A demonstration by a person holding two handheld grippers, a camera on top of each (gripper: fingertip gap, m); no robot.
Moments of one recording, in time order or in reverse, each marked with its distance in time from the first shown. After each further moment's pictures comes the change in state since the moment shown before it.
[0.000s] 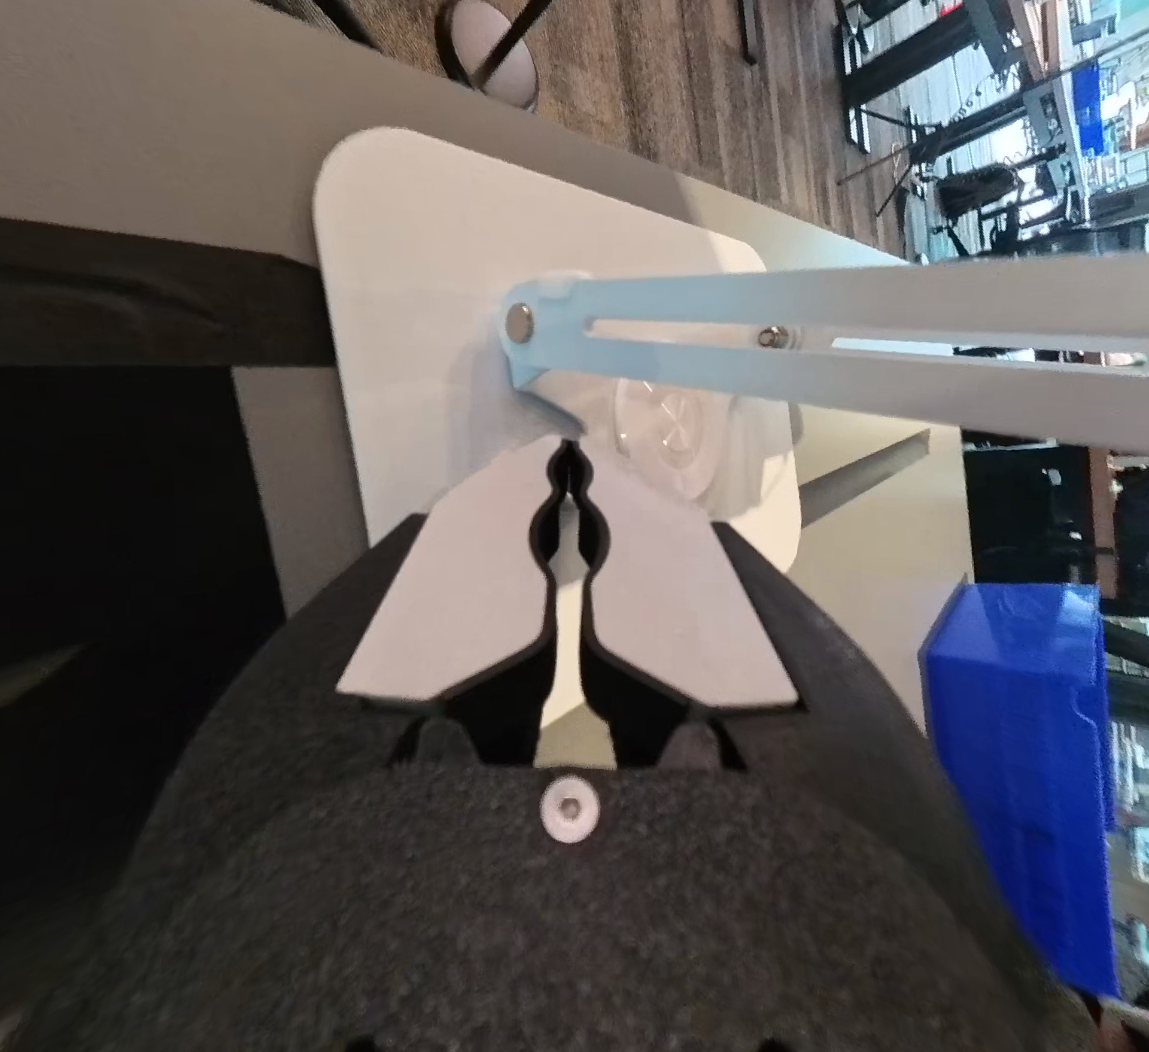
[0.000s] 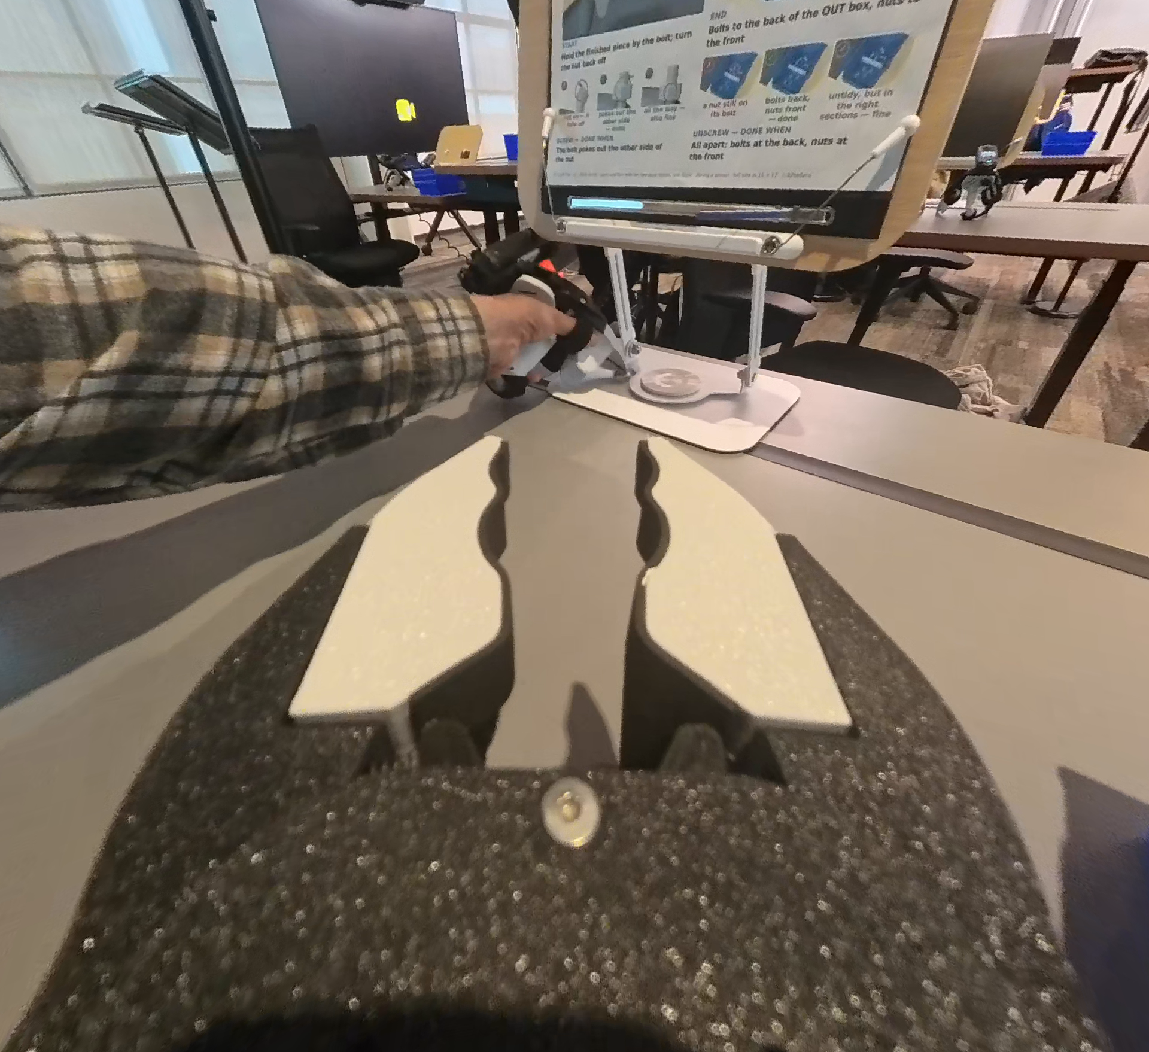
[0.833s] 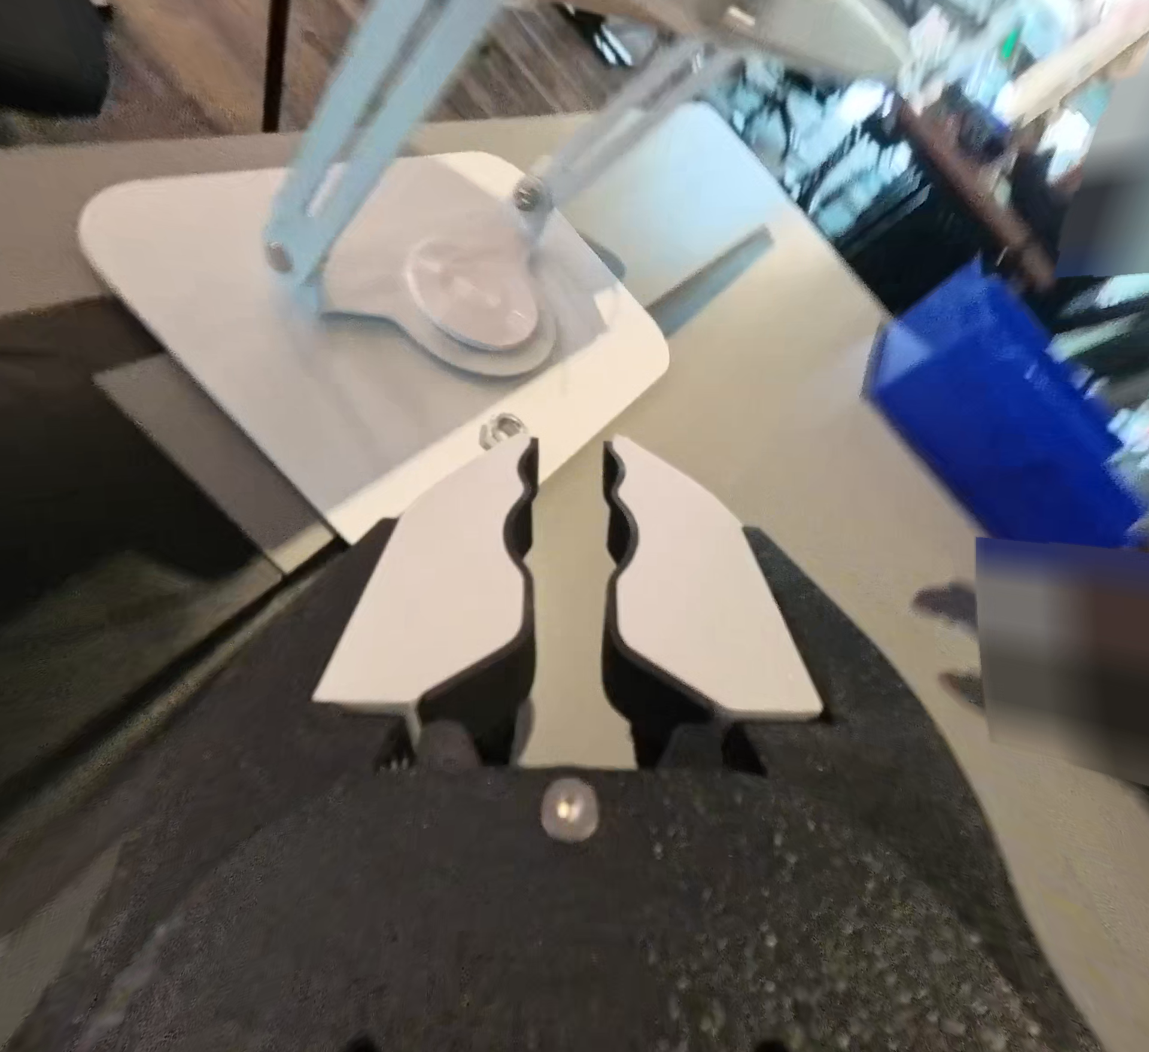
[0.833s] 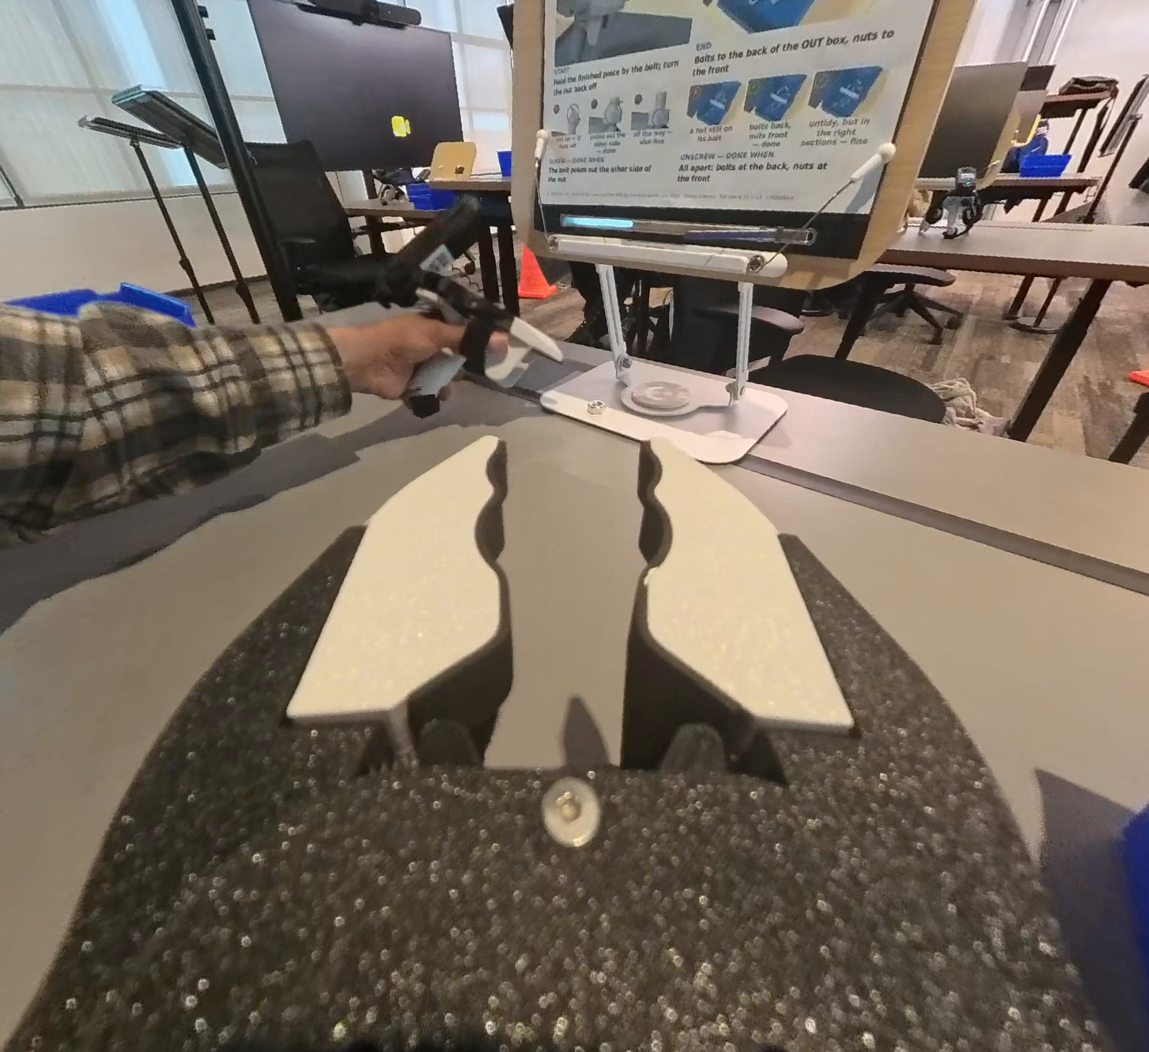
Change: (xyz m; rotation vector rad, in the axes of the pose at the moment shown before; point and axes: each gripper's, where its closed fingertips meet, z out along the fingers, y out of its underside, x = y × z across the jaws) left arm 0.035 0.042 -0.074 0.026 0.326 0.446; right arm 0.004 -0.005 -0.003 0.023 0.012 -0.009
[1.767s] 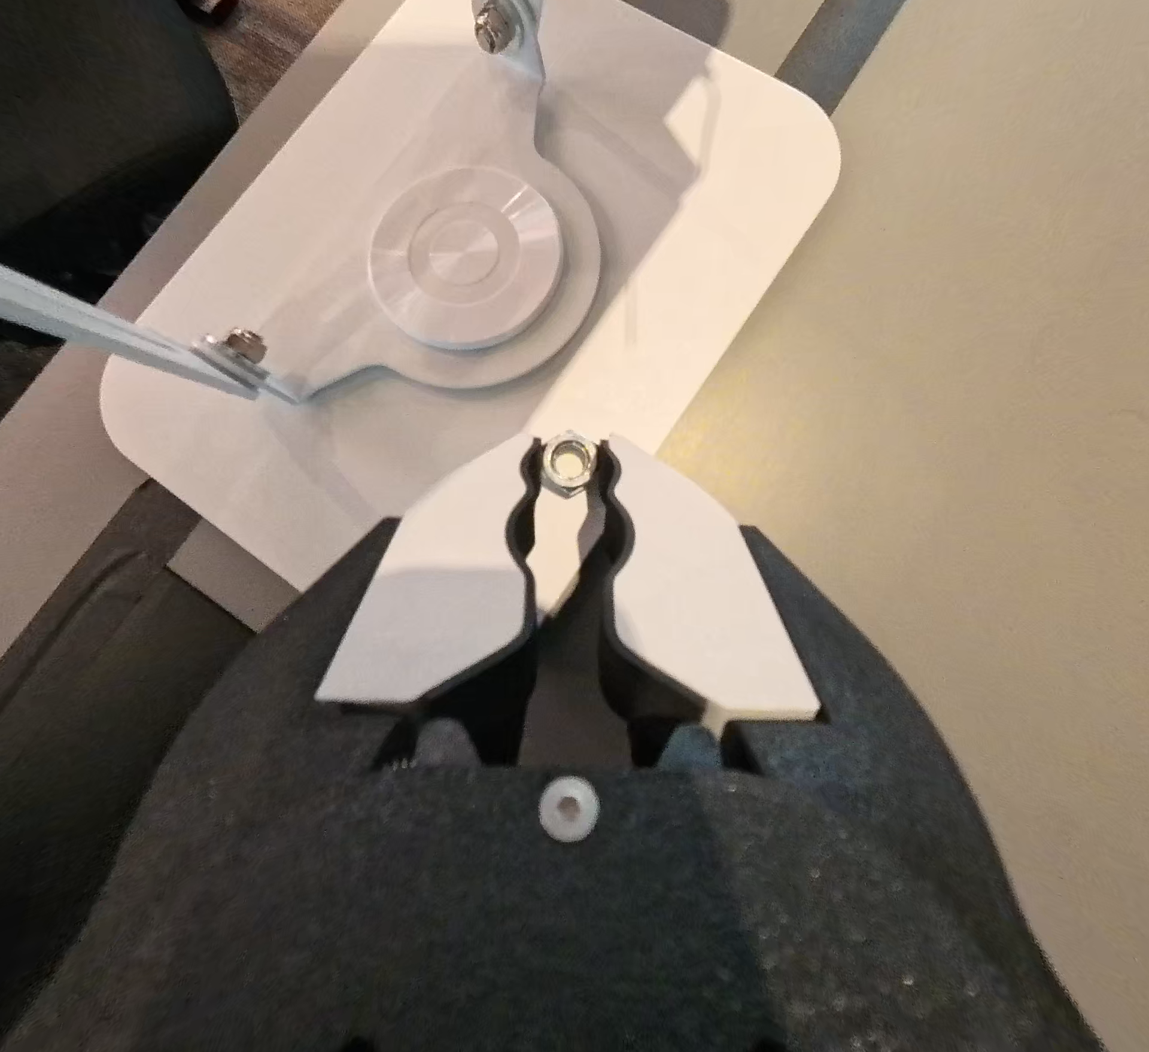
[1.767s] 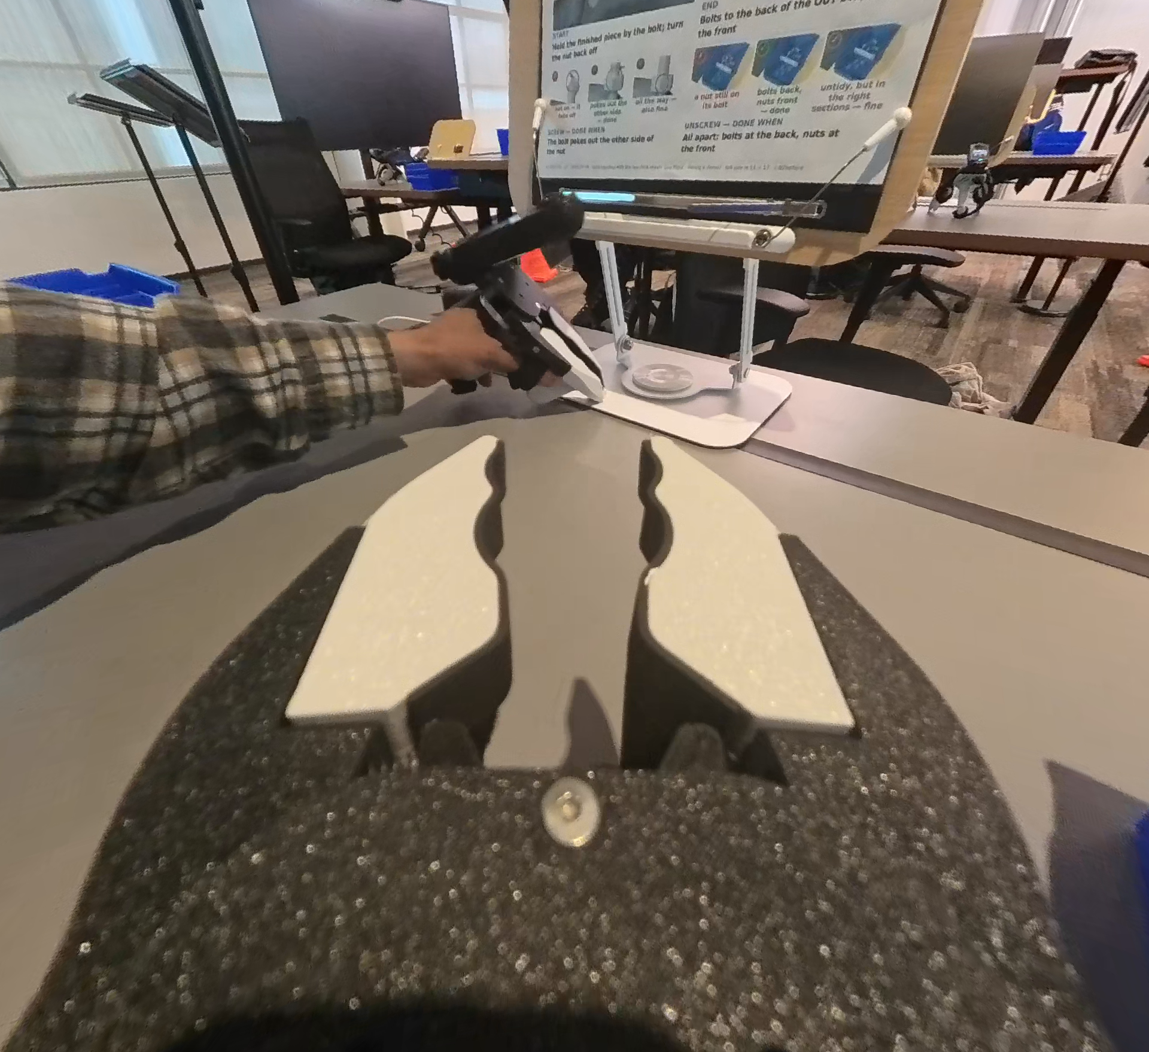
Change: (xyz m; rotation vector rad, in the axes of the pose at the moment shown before) left arm -0.021 0.023 0.056 -0.376 -0.300 0.566; right arm 0.001 0.009 0.004 -0.029 -0.003 0.002
